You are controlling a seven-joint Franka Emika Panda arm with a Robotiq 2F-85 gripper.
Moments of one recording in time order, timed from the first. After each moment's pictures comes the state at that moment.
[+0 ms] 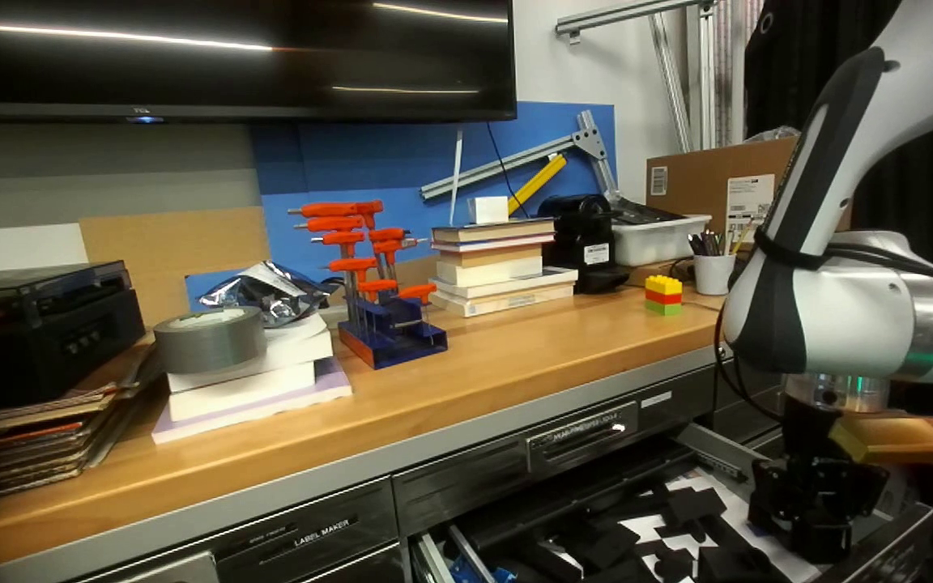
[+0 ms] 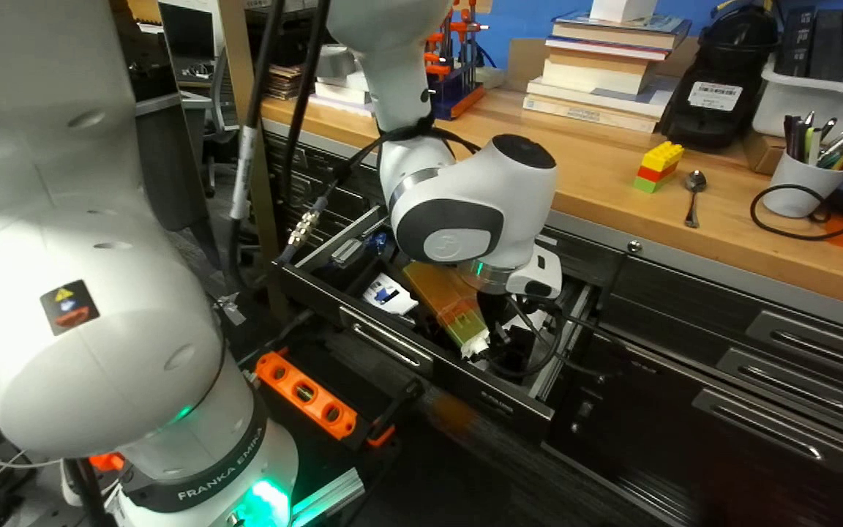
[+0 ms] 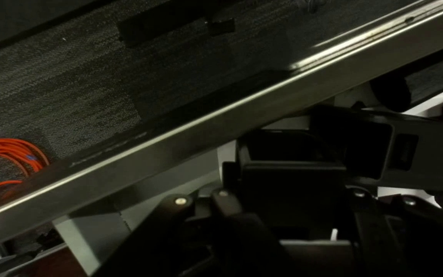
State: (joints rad) arm -0.16 0.17 -0.14 -2.77 0.40 2.87 -0.36
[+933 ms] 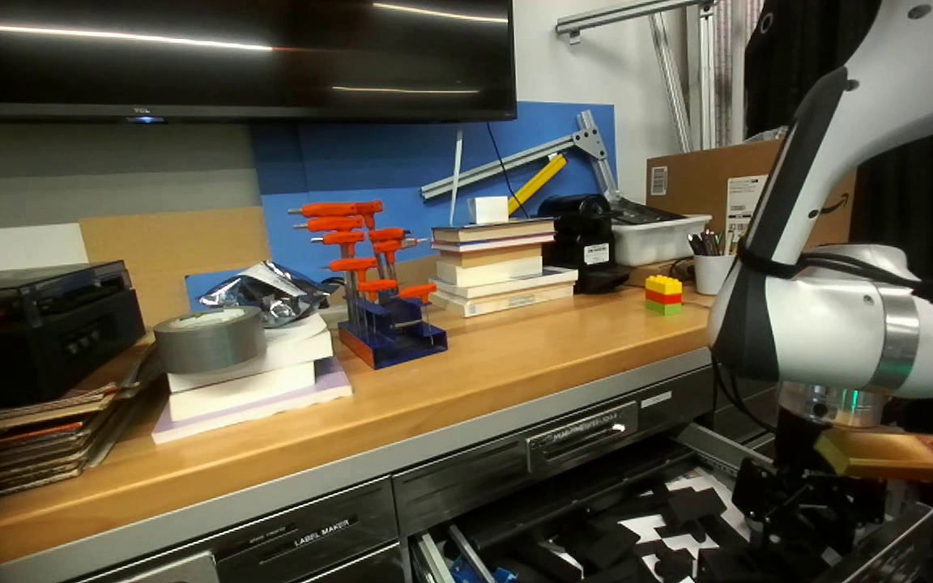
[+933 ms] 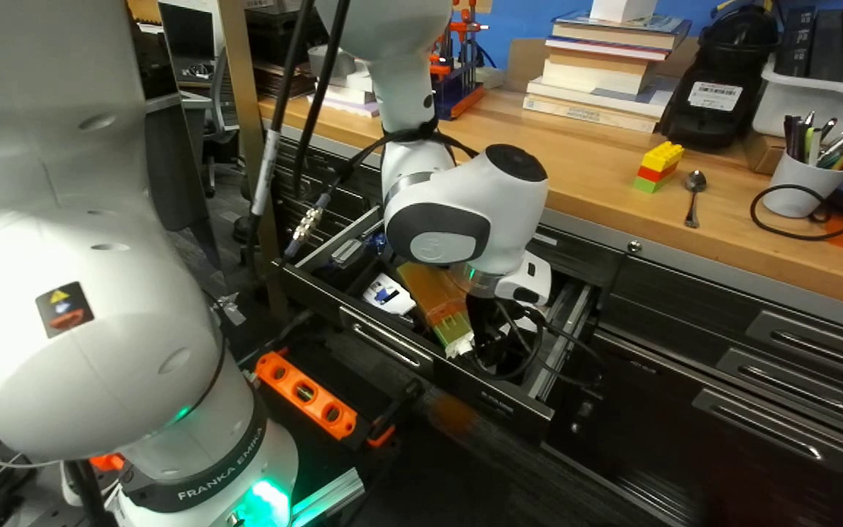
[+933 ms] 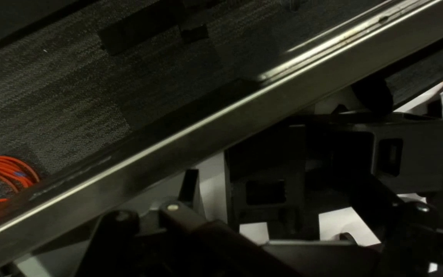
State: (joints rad) arm -0.18 0.21 -0.07 -2.76 0.53 2.89 -0.38
